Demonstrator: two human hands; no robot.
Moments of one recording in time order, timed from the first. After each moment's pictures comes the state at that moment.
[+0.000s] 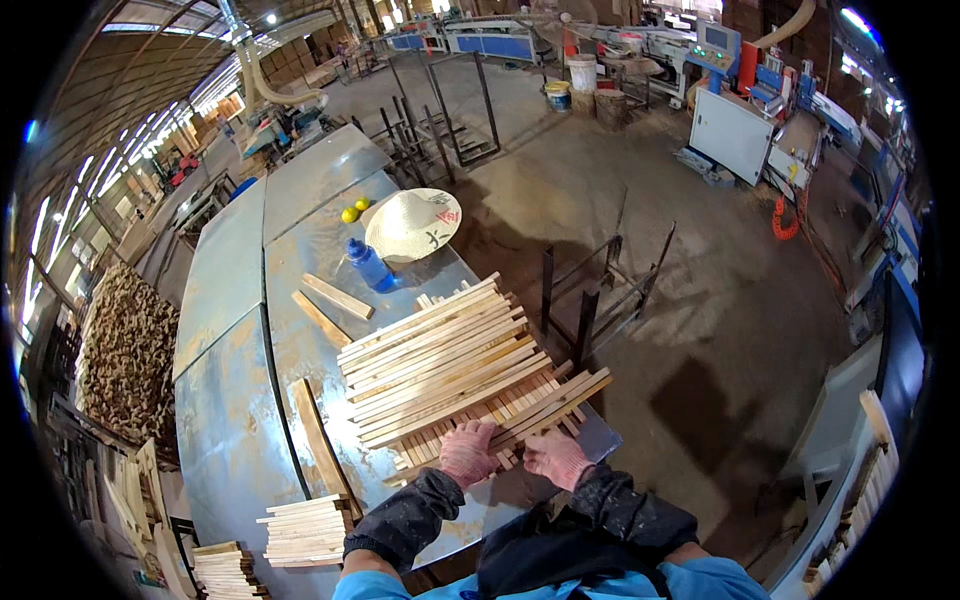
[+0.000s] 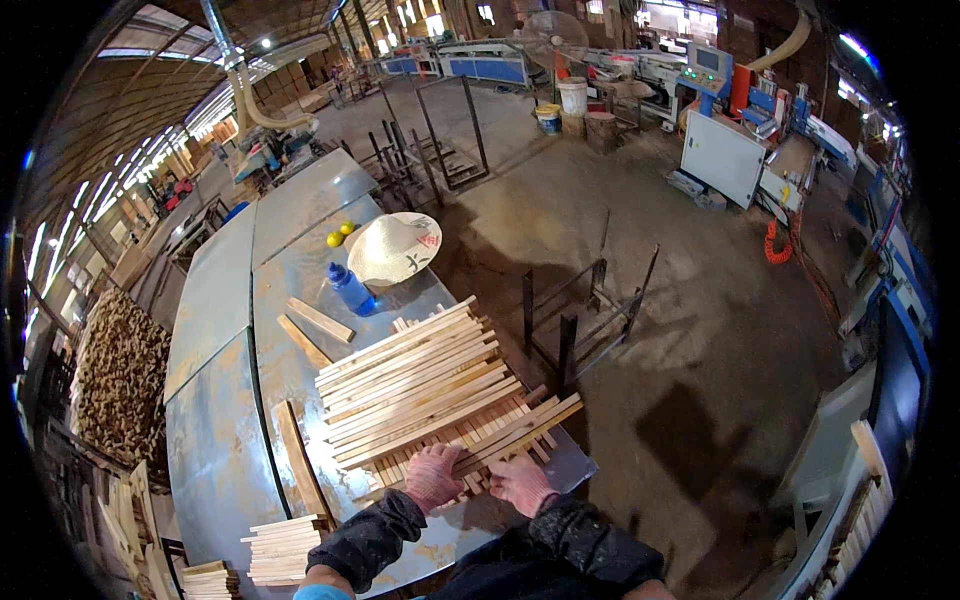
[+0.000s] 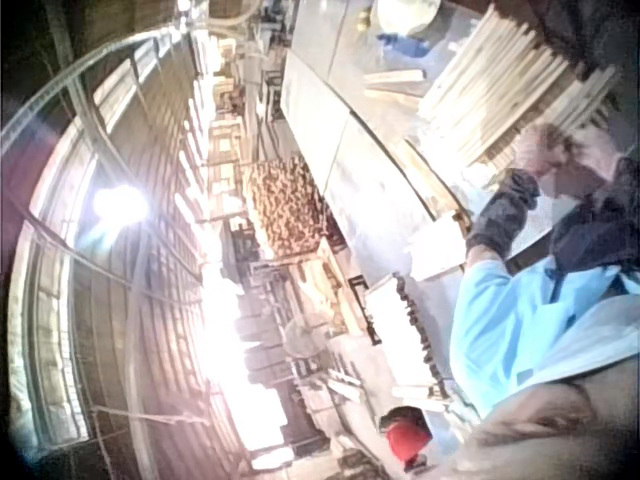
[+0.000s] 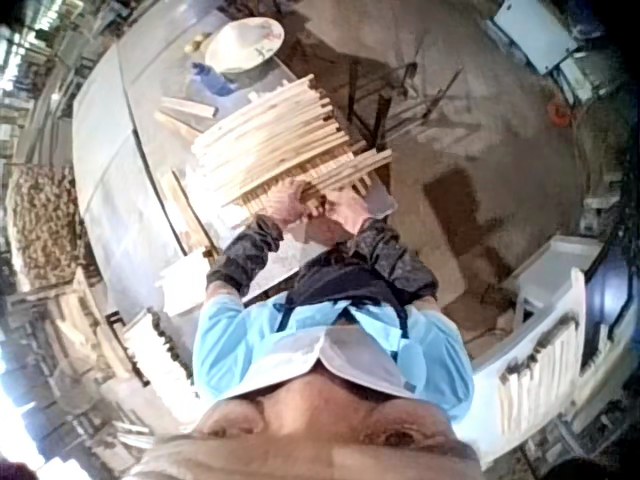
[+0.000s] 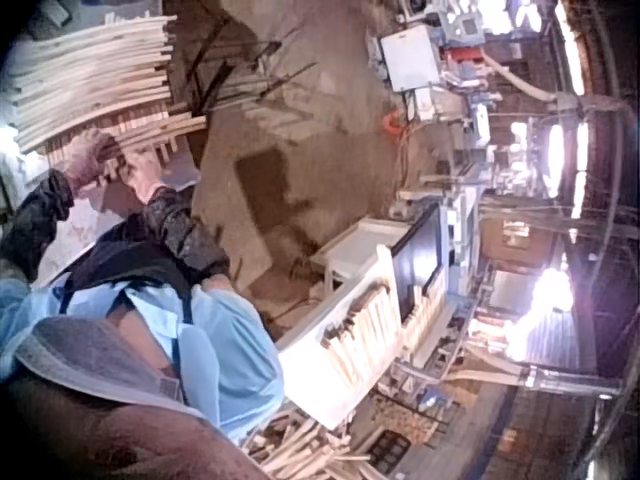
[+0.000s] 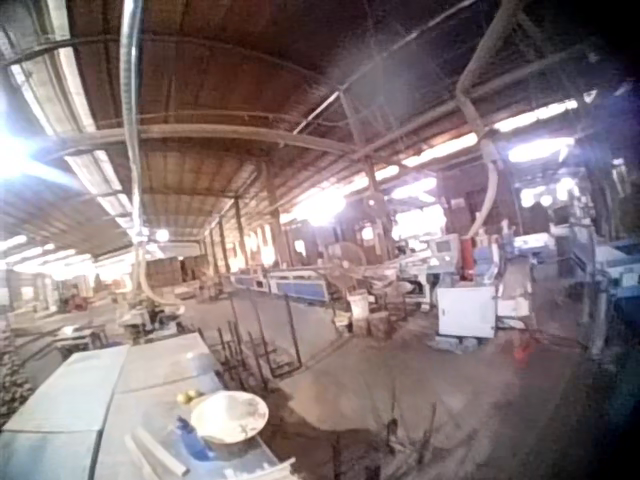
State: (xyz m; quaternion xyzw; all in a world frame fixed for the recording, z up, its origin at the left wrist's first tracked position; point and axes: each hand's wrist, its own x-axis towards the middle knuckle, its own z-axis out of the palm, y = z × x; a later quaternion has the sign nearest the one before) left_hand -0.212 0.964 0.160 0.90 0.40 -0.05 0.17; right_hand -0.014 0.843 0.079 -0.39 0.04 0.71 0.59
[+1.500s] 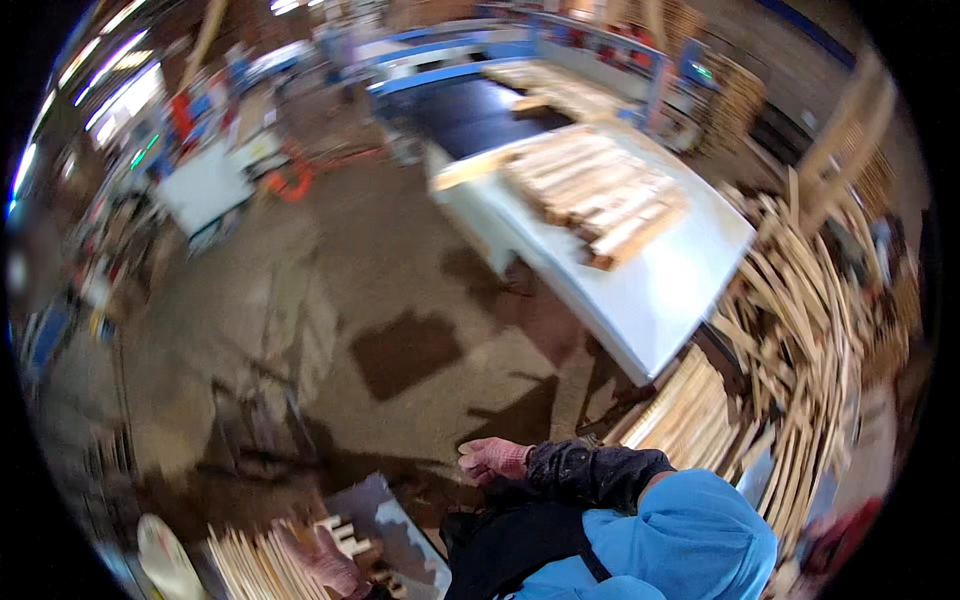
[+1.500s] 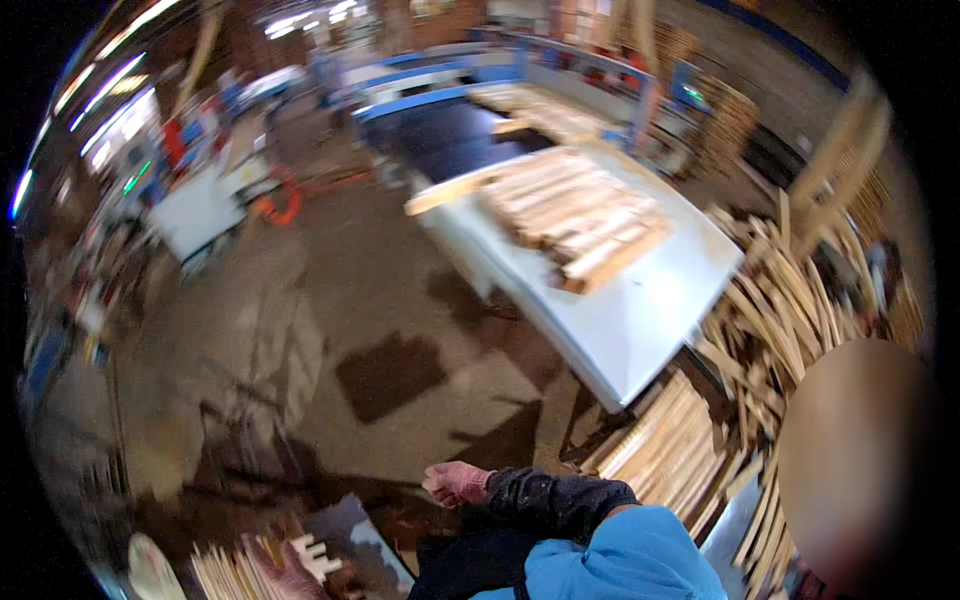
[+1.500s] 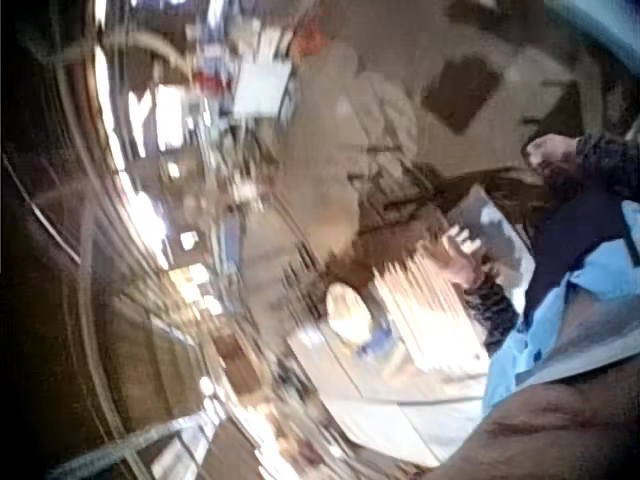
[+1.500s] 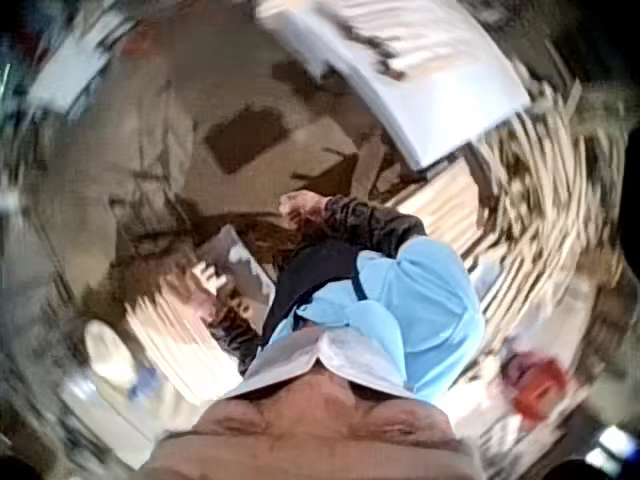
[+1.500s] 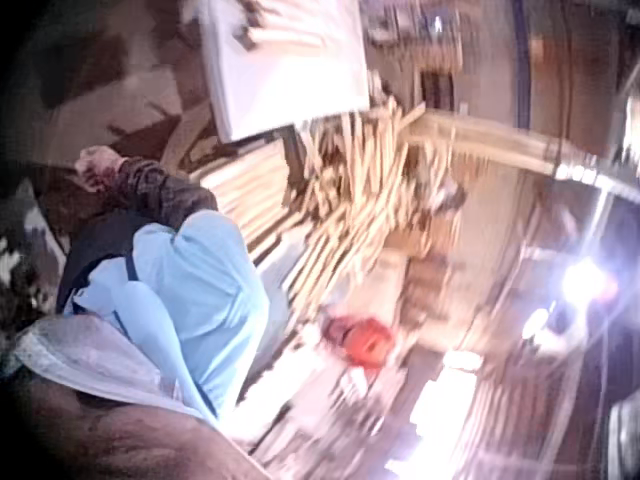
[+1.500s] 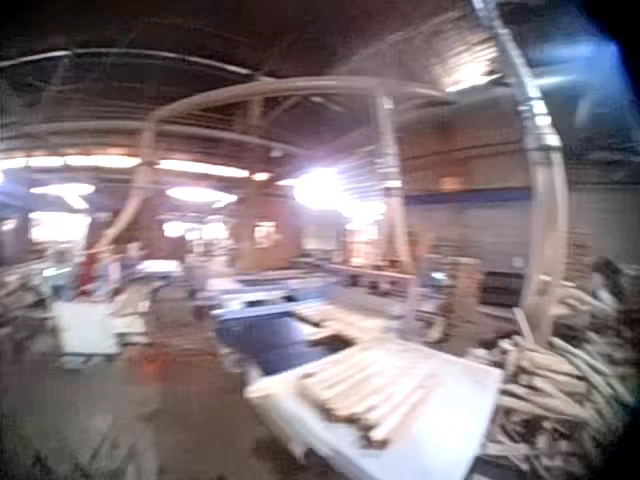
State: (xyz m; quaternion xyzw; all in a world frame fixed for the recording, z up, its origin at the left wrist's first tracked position) left_hand -0.084 0.930 0.181 0.57 0.11 0.13 0.80; right_hand -0.006 0.524 0.065 -0.33 0.15 0.43 0.82
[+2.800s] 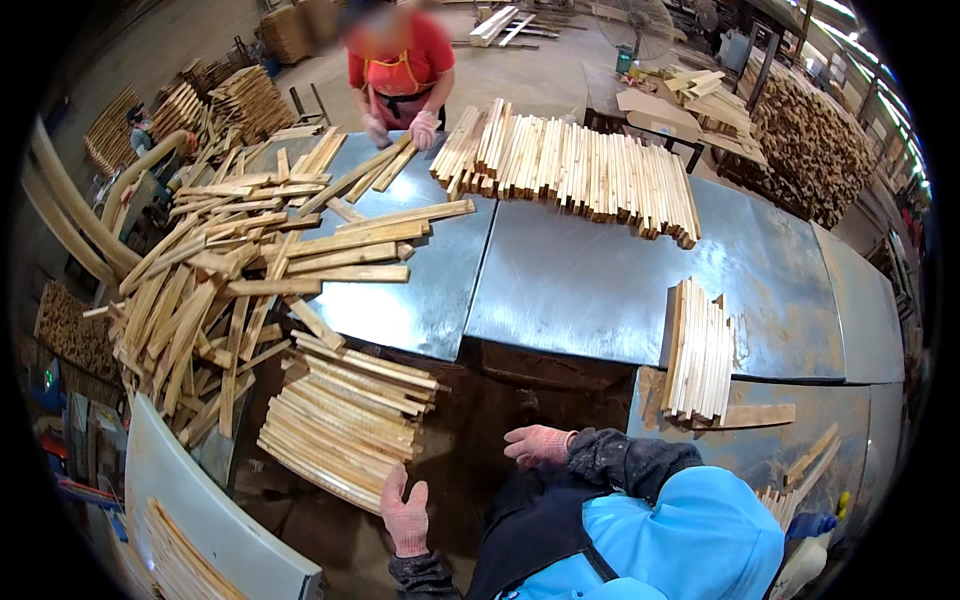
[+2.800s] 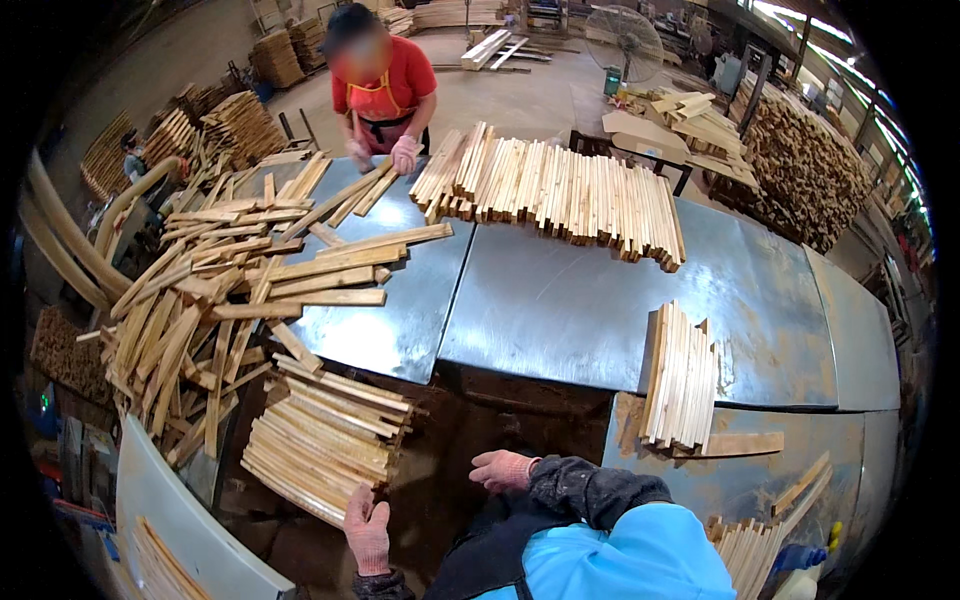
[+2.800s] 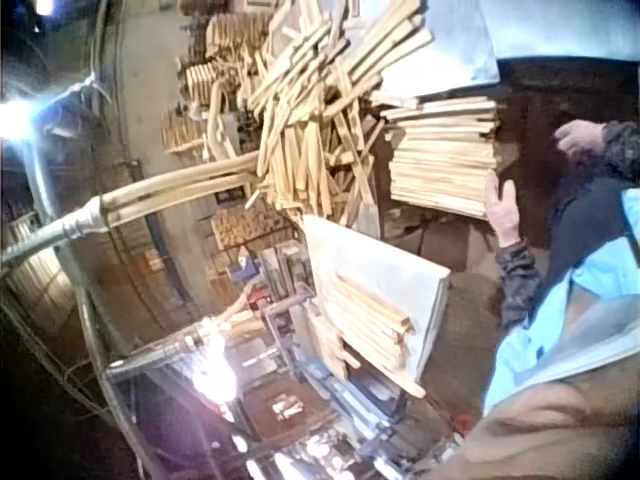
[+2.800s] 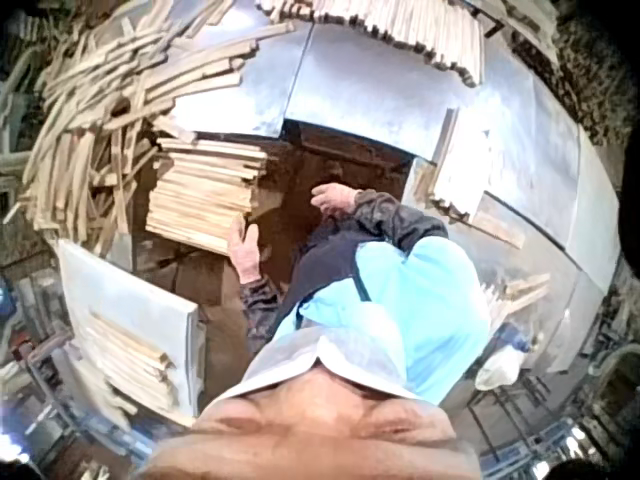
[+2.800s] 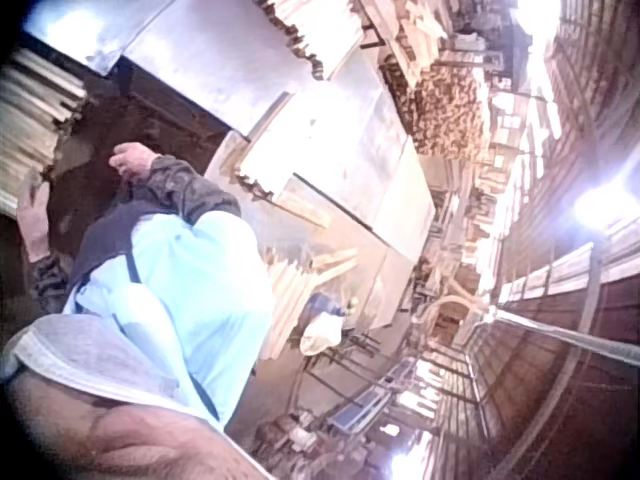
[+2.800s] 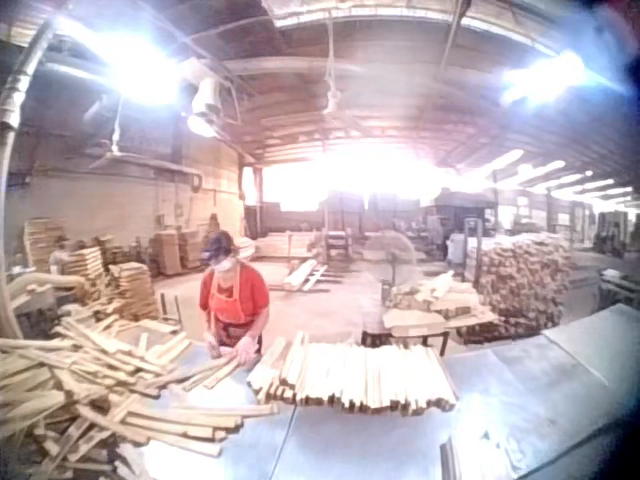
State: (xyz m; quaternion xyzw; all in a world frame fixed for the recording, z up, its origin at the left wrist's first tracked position) left_hand -0.248 0.385 0.123 0.42 -0.65 -0.59 0.22; right_hand -0.515 0.591 0.057 -0.02 0.61 -0.43 0.67
